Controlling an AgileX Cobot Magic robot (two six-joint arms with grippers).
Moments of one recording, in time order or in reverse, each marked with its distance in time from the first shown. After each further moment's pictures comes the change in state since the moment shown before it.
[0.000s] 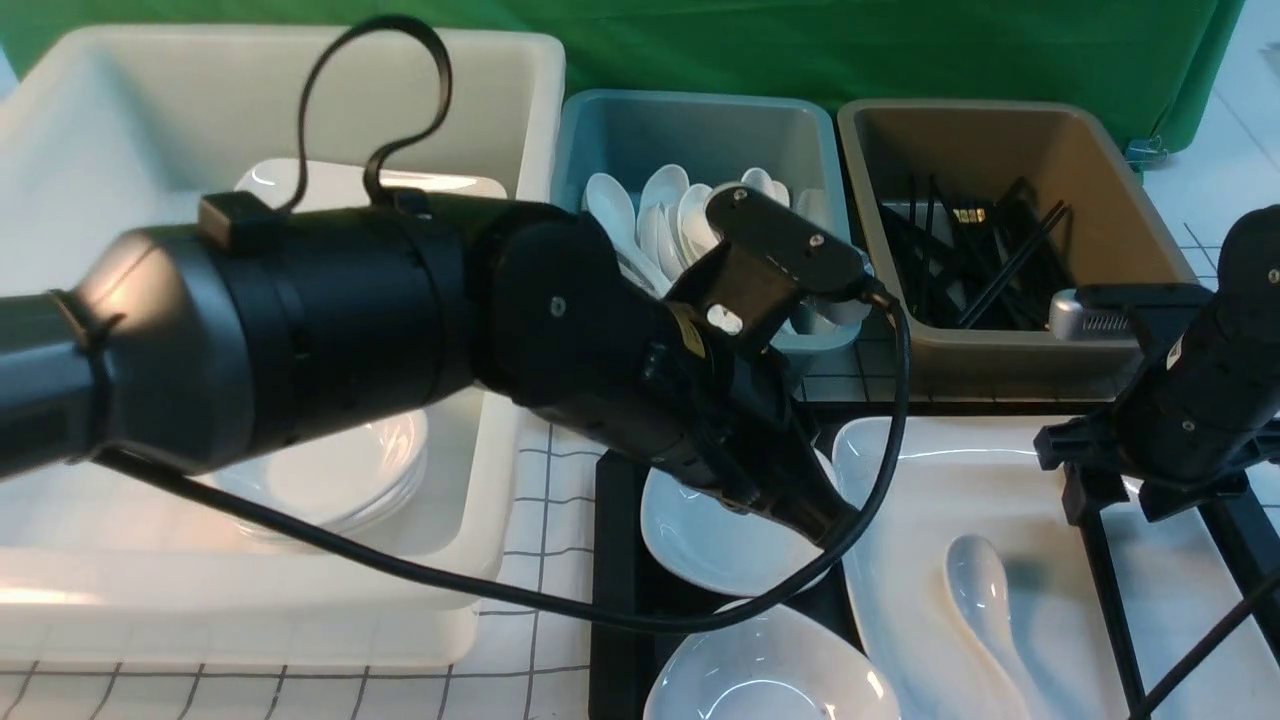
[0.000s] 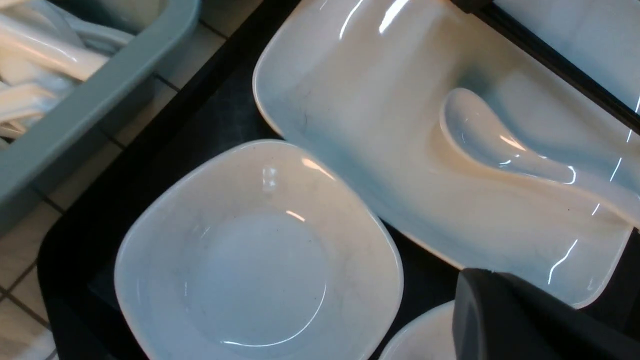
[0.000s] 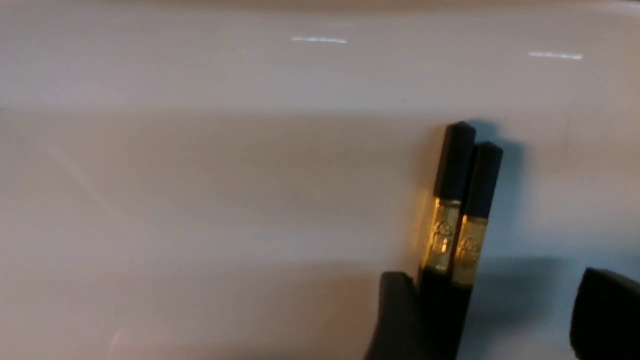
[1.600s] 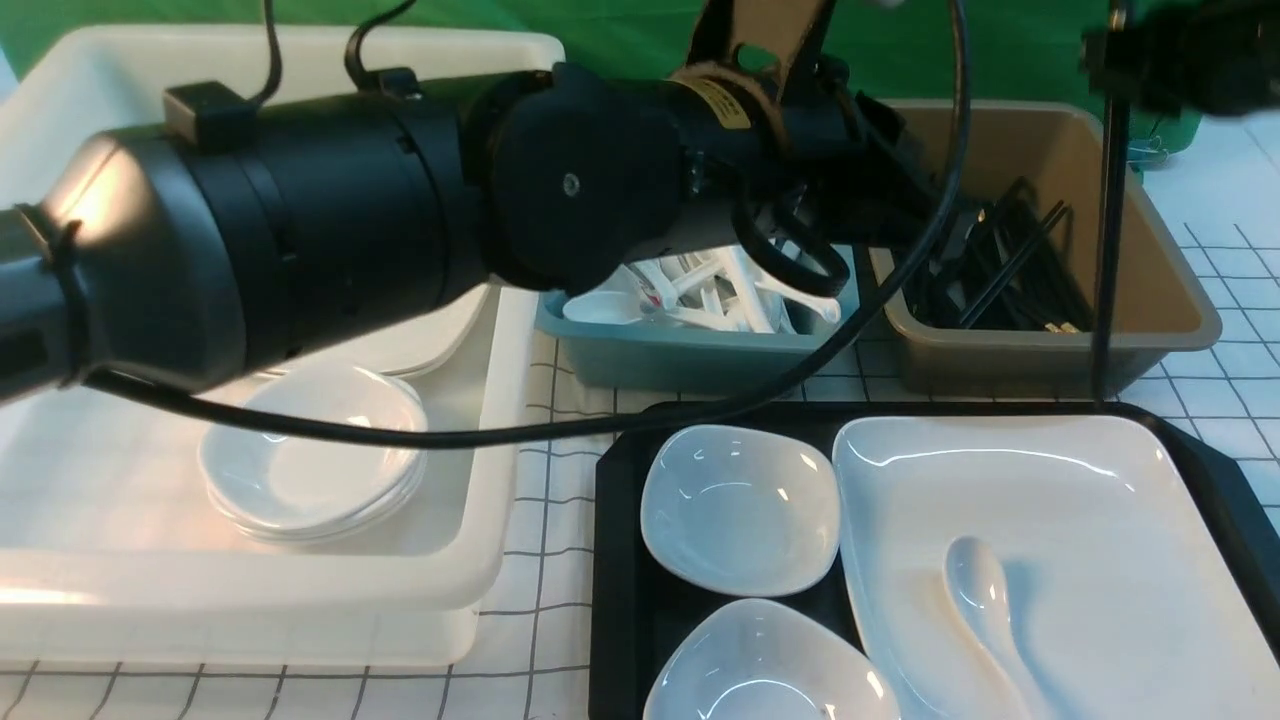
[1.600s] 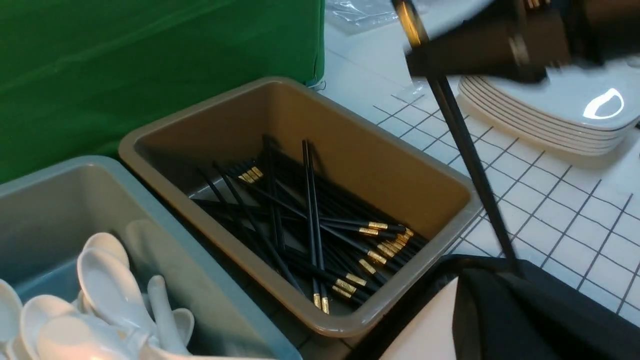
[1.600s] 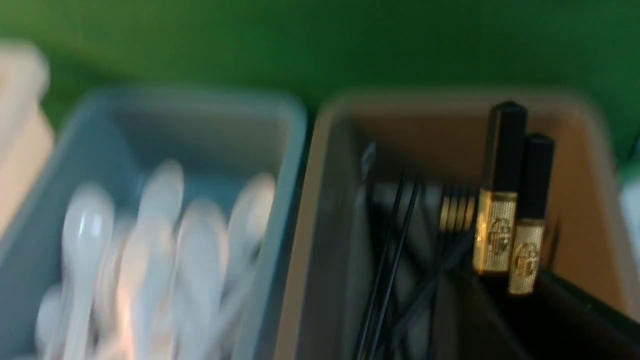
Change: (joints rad) right arm -0.017 -0.184 -0.306 0.269 -0.422 -0.215; left arm 0.000 0.003 -0.150 -0.037 -0.404 -0.028
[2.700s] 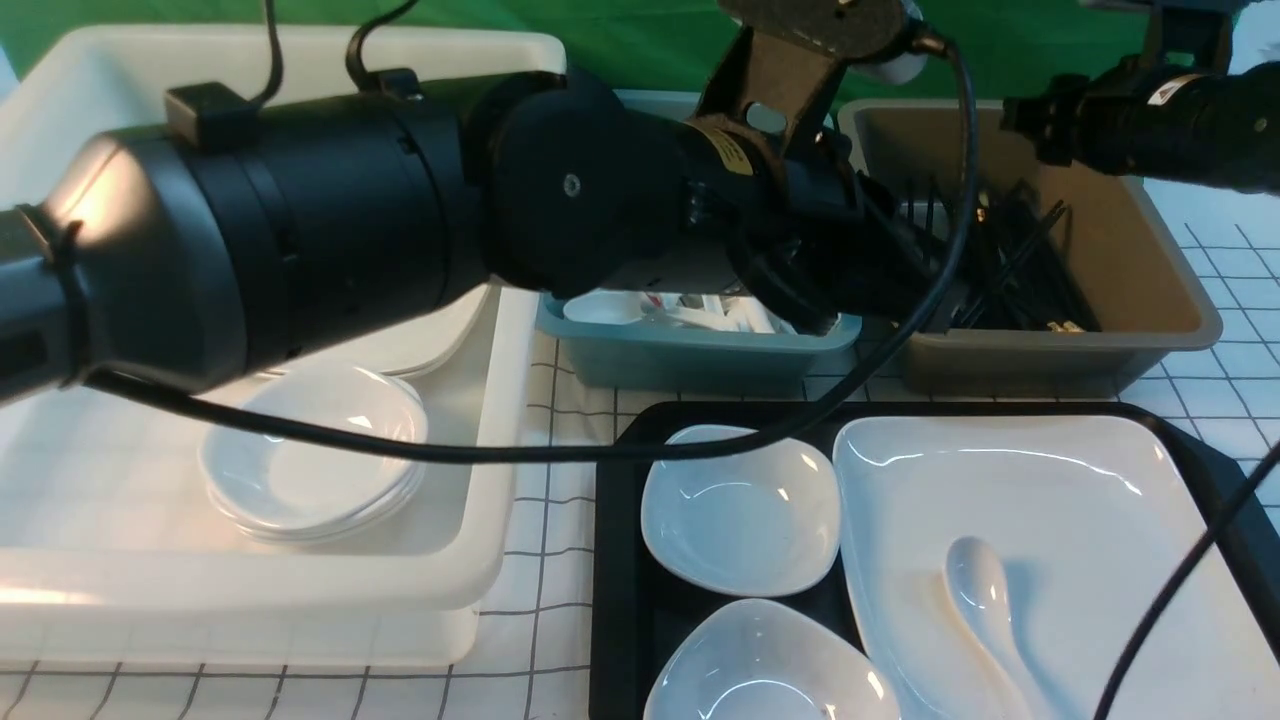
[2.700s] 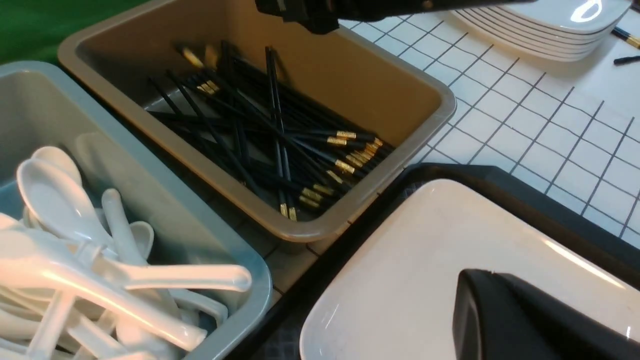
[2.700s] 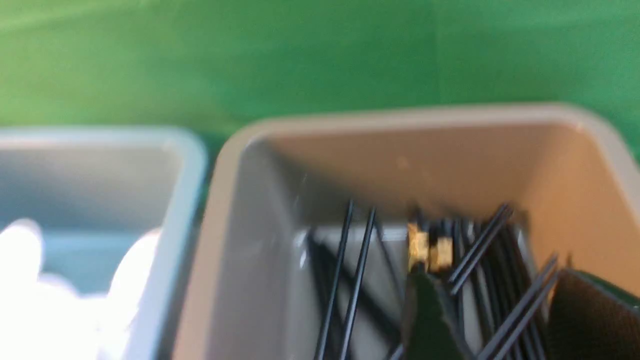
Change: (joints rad) right arm -0.008 0.270 -0.039 0.004 -0.192 0.000; left arm 0.000 0.000 0.000 -0.001 0.177 0.000
